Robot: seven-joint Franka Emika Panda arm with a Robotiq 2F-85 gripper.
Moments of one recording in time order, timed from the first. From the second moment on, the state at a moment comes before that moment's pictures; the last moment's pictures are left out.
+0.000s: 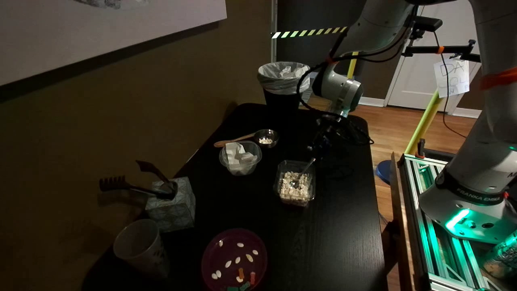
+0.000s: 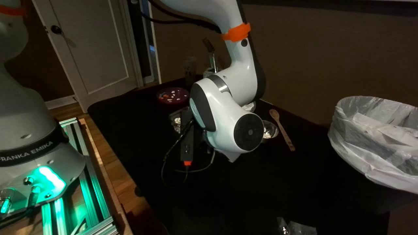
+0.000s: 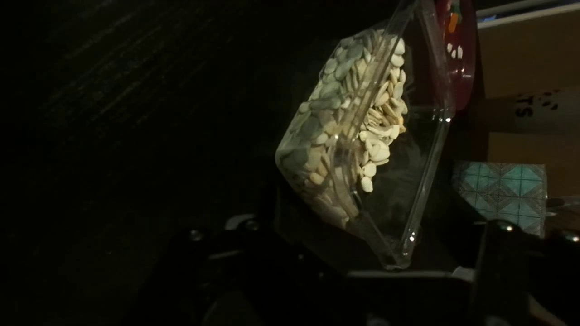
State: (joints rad) arm -0.35 0.53 -0.25 -2.33 1.16 2.03 -1.06
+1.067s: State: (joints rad) arm -0.37 0.50 -0.26 -2.36 1.29 2.03 -1.06
